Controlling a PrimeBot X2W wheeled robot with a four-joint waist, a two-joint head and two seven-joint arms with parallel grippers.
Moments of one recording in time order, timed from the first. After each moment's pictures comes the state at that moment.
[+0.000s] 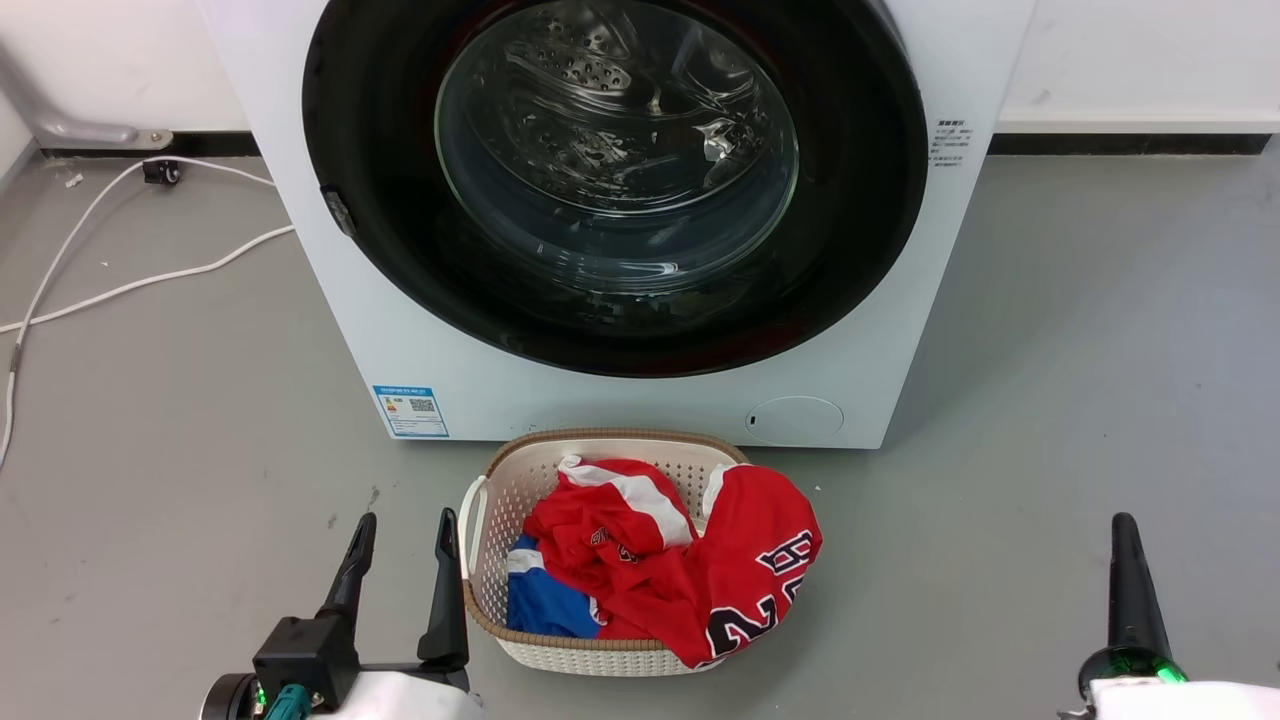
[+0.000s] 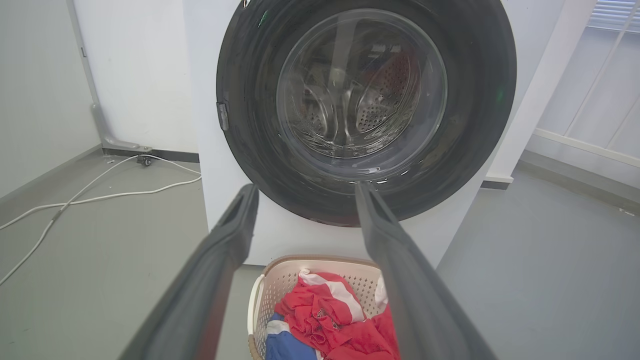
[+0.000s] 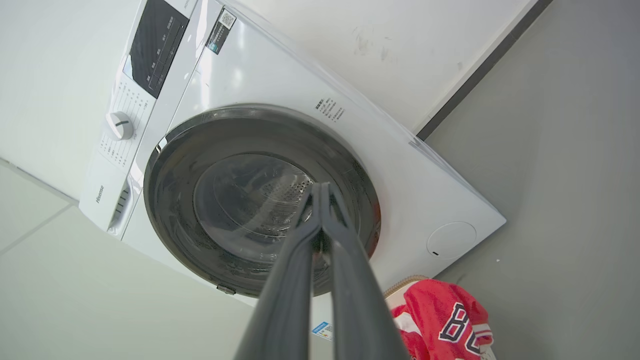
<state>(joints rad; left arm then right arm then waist) 0.06 0.05 -0.09 0.08 -0.19 0.01 -0.26 0.10 -0.05 -0.04 0.06 0.97 0.13 -0.26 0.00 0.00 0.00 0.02</state>
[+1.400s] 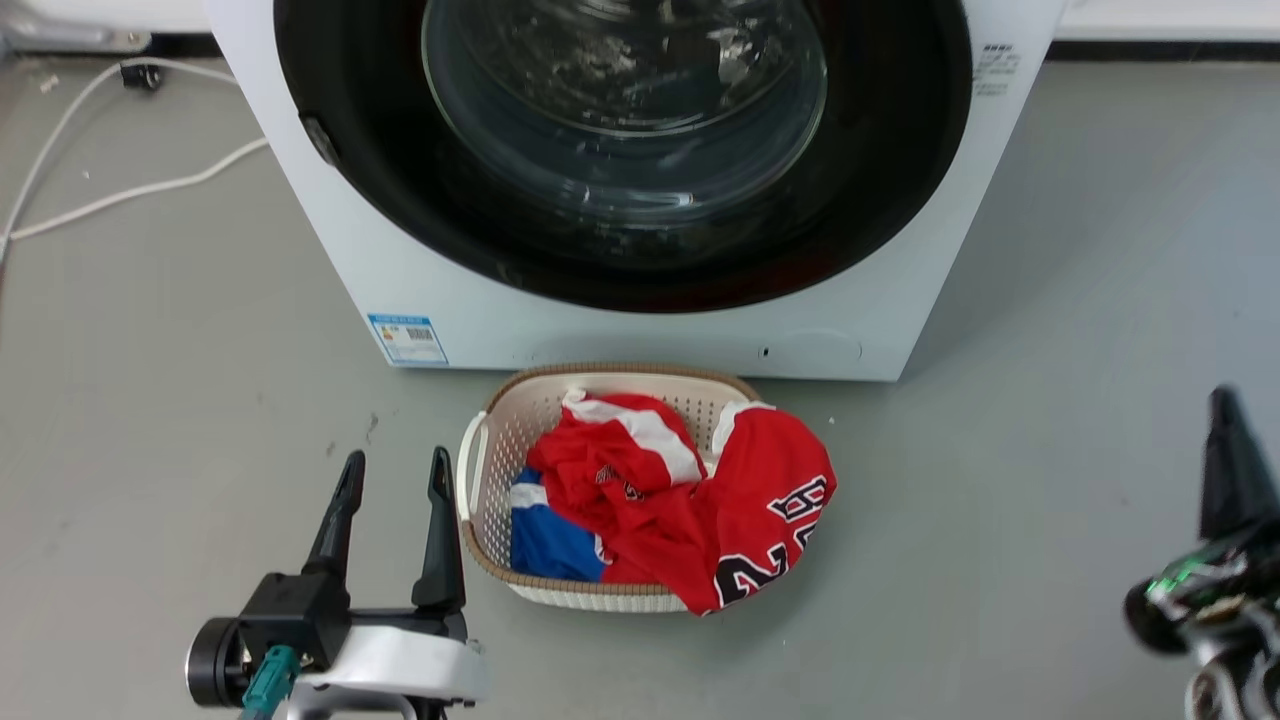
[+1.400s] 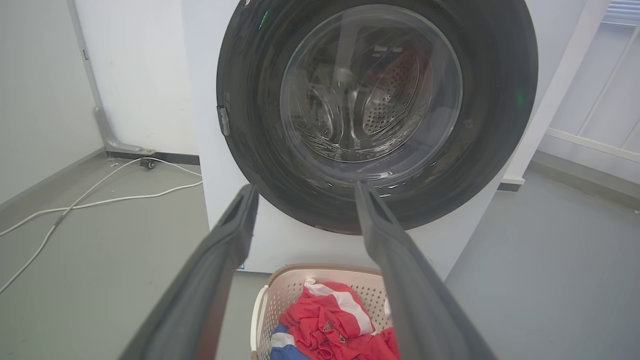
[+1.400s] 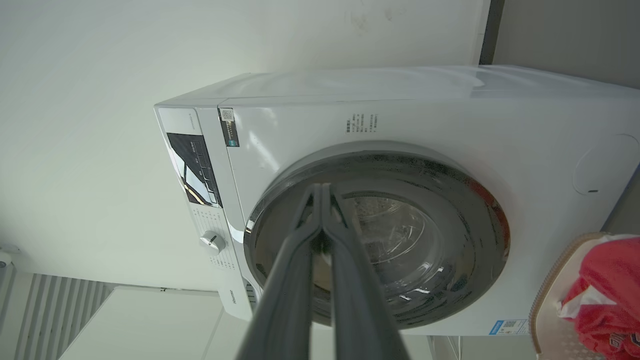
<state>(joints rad) 0.00 0.05 -0.09 0.02 -0.18 0.02 -0.26 -0.09 -0.09 -0.18 0.07 1.70 0.13 -0.02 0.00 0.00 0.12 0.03</state>
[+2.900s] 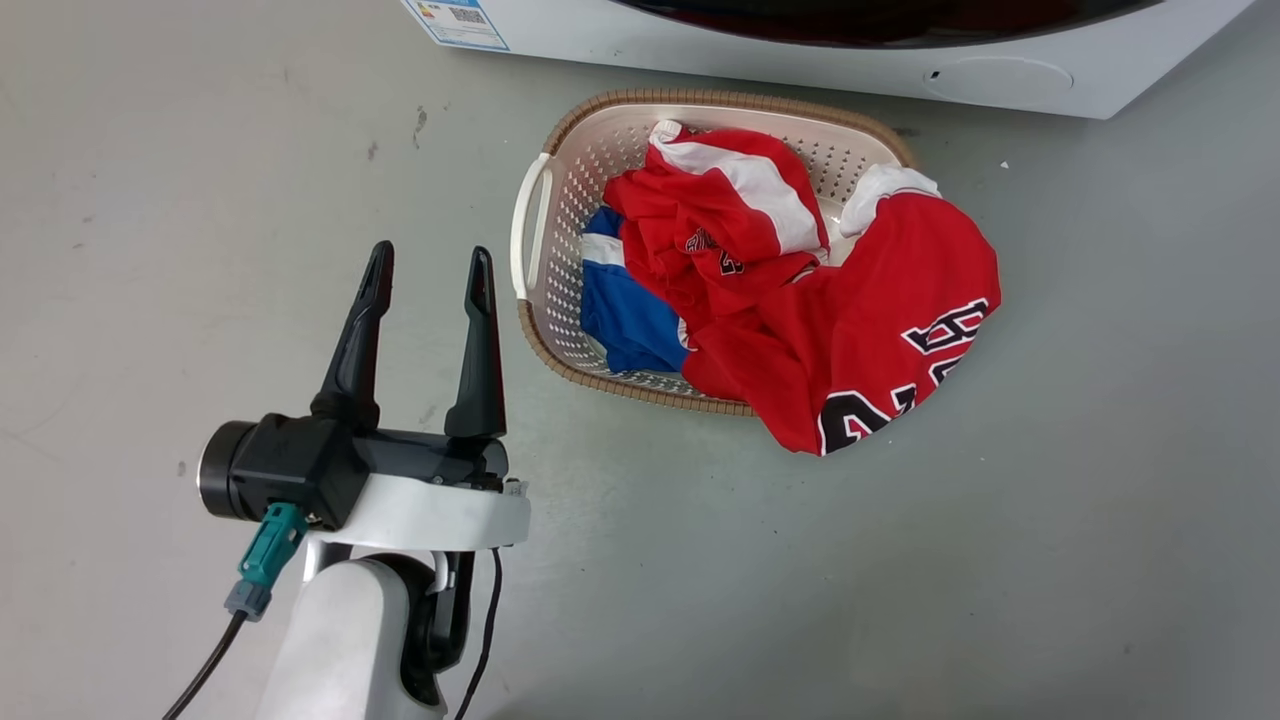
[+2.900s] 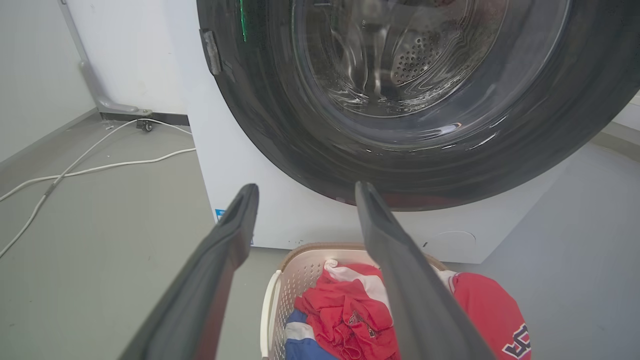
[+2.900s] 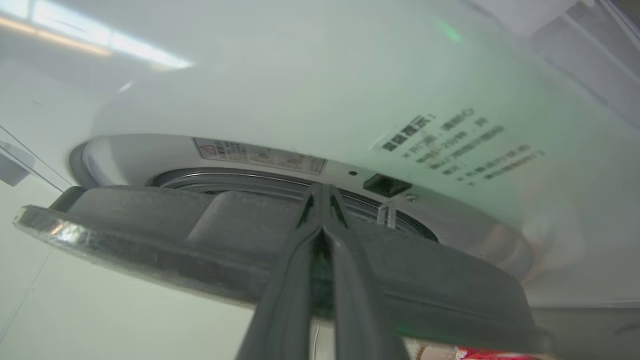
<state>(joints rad) -0.27 0.05 -0.16 -0.04 -0.20 0.03 -0.26 -1.14 -0.47 0.03 0.58 1.47 0.13 0.41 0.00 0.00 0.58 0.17</state>
